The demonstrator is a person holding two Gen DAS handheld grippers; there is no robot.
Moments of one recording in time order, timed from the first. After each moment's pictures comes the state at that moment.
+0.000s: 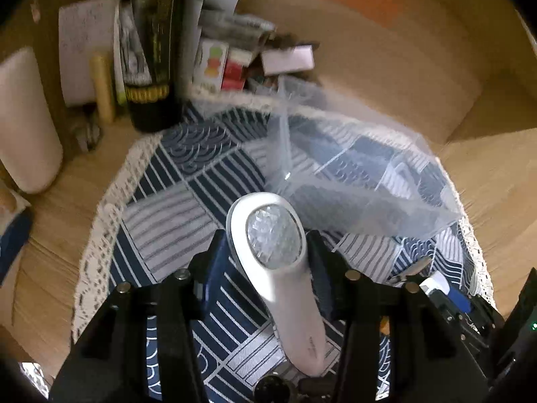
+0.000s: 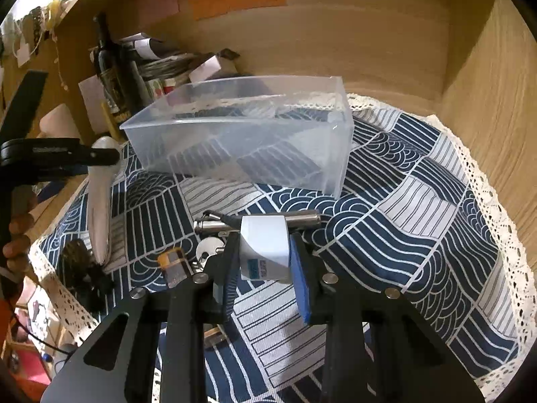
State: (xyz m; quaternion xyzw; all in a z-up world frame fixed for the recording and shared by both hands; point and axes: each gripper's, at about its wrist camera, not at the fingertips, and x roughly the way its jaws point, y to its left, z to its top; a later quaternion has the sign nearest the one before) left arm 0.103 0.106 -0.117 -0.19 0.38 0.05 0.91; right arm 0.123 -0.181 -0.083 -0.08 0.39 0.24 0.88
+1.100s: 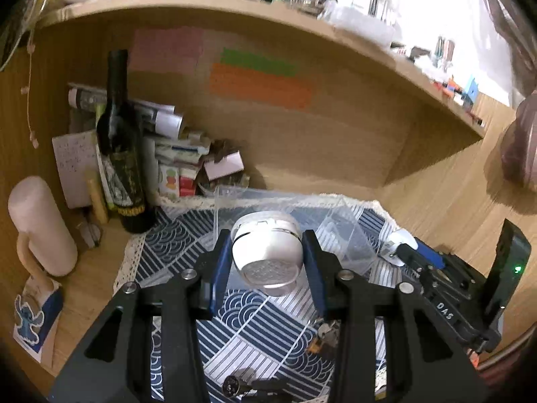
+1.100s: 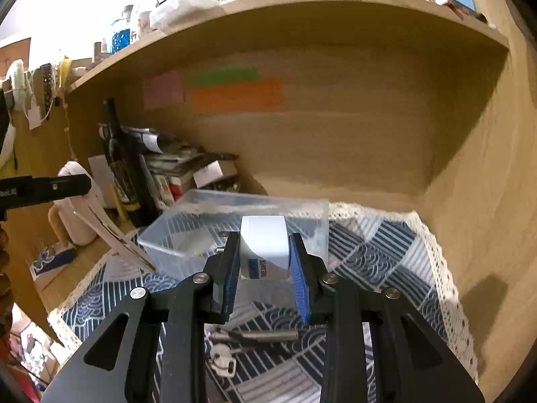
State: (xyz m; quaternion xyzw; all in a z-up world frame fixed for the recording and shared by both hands) left arm 0.067 0.070 0.004 -0.14 0.24 0.00 0.96; right arm 0.141 -0.171 0.017 -0.07 0.26 0.25 0.93
